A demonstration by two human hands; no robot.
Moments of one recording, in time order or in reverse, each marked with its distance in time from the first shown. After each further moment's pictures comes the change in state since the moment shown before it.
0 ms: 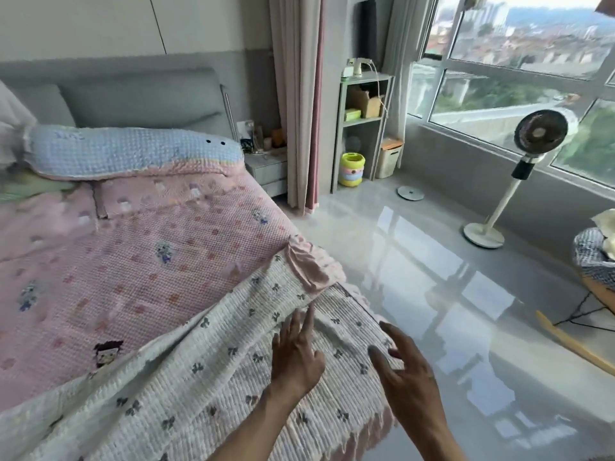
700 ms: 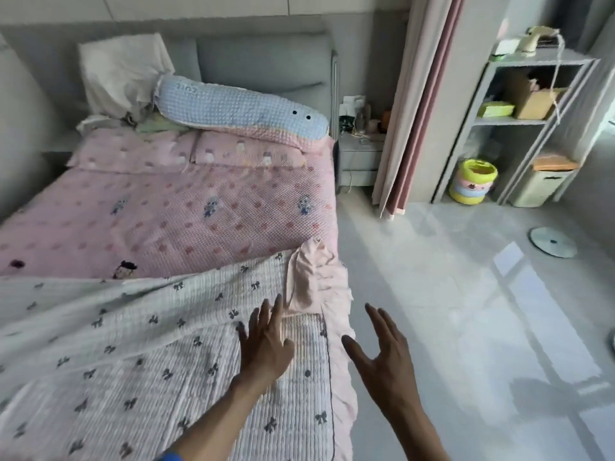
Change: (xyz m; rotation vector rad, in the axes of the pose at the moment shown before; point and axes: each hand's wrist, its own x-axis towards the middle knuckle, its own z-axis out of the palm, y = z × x) left_hand 0.266 0.193 0.135 -0.010 0.249 -0.672; right_hand 0.440 0.145 -0.110 -0.089 -0.509 -0.402
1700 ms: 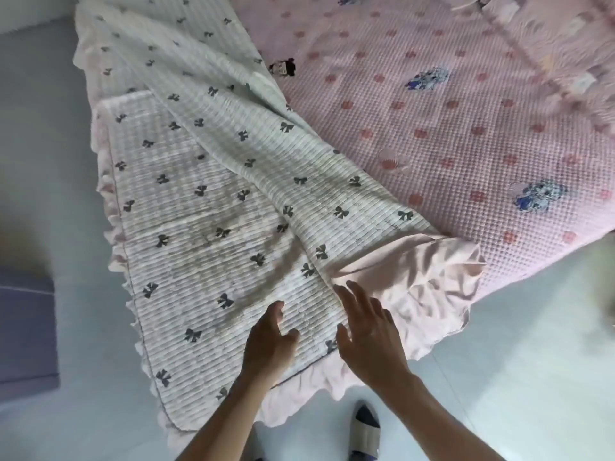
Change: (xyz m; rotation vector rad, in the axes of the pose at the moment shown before) left_hand 0.170 -0.004 0.216 -0.784 0.350 -1.213; right_hand 0.309 0.137 0.255 -0.444 -1.007 -1.106
